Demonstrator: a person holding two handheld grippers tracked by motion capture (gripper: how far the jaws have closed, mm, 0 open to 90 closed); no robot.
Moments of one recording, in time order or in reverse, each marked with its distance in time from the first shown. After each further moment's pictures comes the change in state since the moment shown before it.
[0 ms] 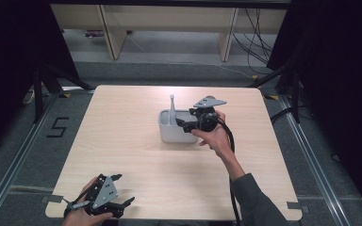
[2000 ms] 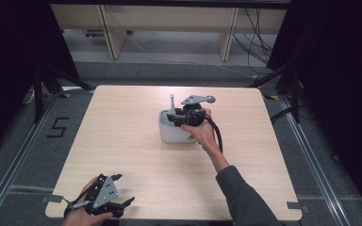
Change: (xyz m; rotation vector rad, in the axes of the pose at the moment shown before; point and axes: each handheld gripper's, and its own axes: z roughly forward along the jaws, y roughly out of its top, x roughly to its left) left arm 0.001 0.000 0.001 0.006 -0.003 0.002; right arm -0.002 0.005 0.052 0.000 0.041 -0.035
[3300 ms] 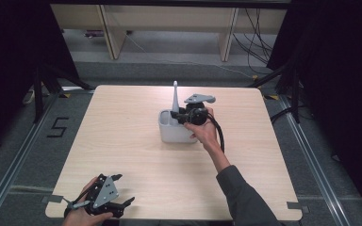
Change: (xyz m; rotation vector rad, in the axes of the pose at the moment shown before) left arm 0.000 0.000 0.001 -0.002 0.000 -0.003; right arm -0.007 0.000 -0.004 -0.023 -0.003 0.014
